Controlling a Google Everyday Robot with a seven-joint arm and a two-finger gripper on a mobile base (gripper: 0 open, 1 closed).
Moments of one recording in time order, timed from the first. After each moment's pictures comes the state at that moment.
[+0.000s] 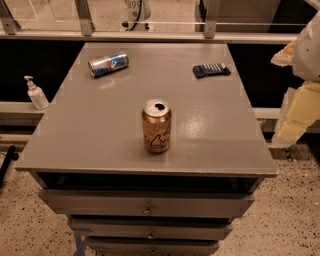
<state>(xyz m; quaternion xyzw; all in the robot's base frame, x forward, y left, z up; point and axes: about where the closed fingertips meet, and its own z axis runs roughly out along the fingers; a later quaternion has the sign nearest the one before) 0.438 -0.216 0.977 -0.60 0.78 -0.04 0.16</state>
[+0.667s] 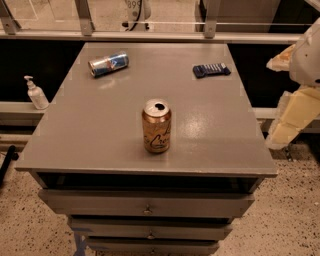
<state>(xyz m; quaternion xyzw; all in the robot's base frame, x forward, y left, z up) 0.443 -0.212 0.966 -0.60 0.78 0.00 0.19</state>
